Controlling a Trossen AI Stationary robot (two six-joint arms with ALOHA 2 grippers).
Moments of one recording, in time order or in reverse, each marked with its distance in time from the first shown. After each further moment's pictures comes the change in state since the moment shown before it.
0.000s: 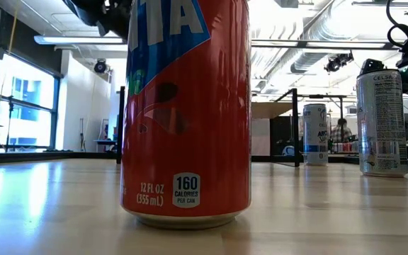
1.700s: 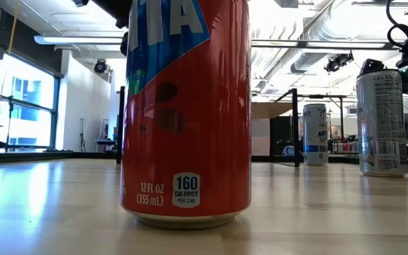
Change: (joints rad) left arm -0.350 0.010 -0.002 -0.032 -0.468 -0.136; right arm 0.000 0.000 0.000 0.000 0.000 0.000
